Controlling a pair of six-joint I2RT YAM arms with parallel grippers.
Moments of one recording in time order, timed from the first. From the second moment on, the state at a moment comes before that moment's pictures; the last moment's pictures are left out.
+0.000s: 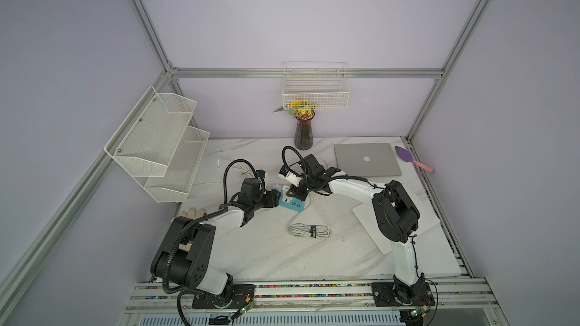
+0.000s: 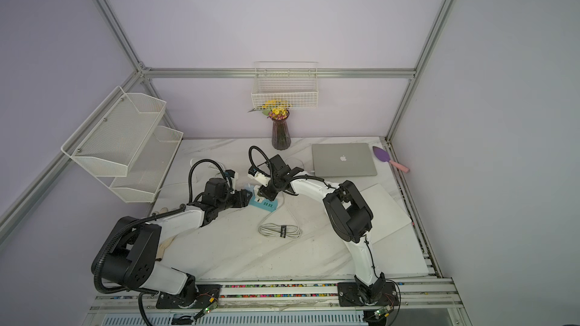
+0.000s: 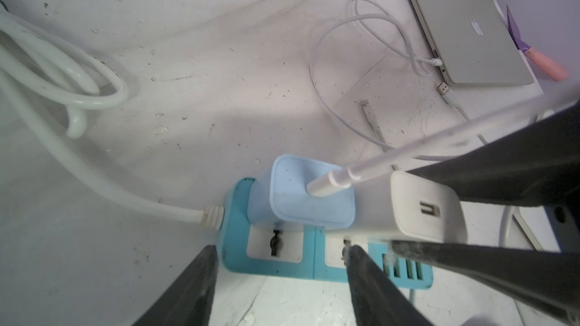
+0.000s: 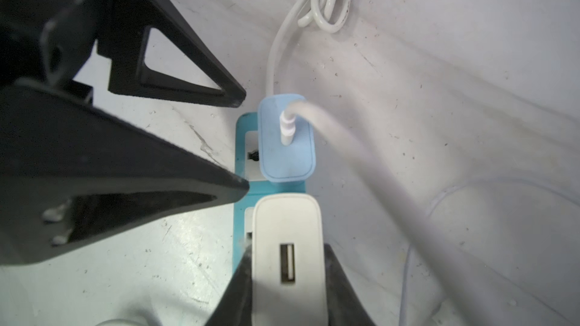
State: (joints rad) left arm -0.30 1.49 0.65 0.15 0.17 -0.33; right arm 0.70 2.06 1.53 -0.35 -0.33 -0.33
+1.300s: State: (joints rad) left arm -0.35 1.49 0.49 0.28 0.12 -0.46; right arm 0.75 2.04 1.49 -0.28 -0.24 -0.24
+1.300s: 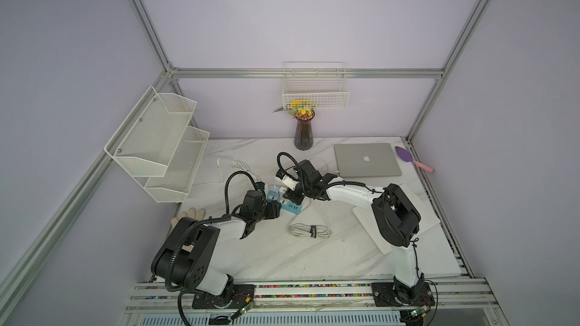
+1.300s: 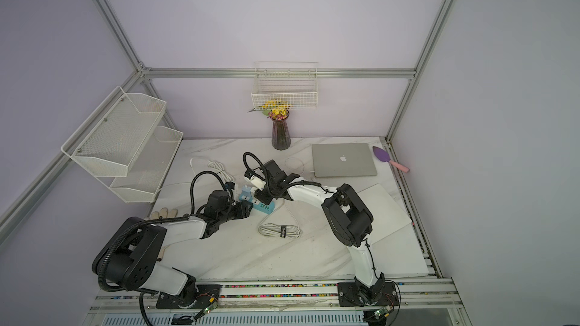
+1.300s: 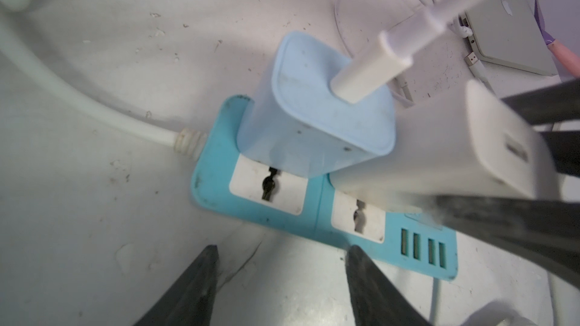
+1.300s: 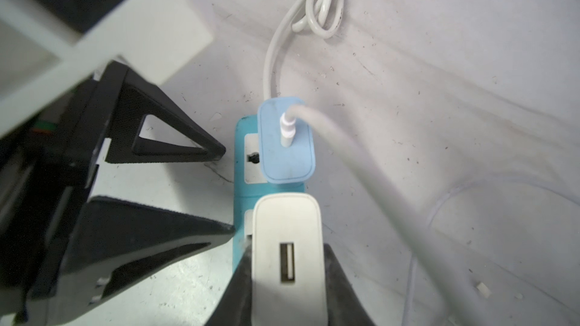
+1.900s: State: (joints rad) left arm -0.35 1.54 0.49 0.36 0.13 -0.47; right arm 0.75 2.04 1.47 -0.25 -0.21 -0.22
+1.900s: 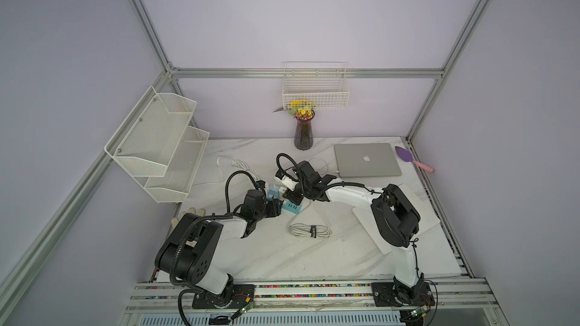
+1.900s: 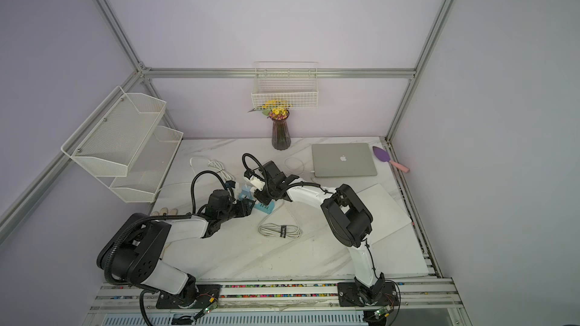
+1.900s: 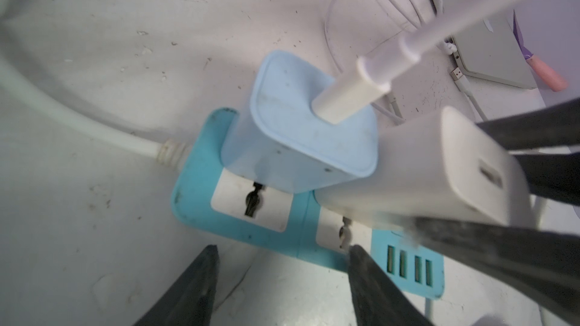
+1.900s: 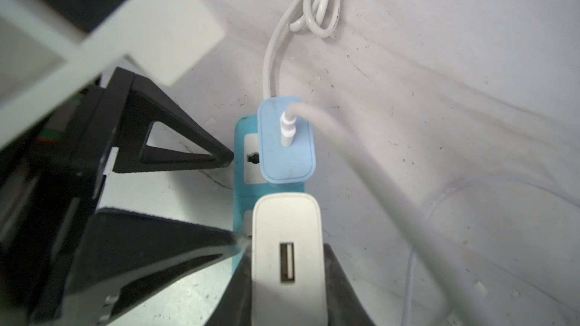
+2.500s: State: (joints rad) left arm -0.35 1.57 0.54 0.34 0.13 -0.47; right arm 0.74 2.03 1.47 -0.28 -0.25 -0.12
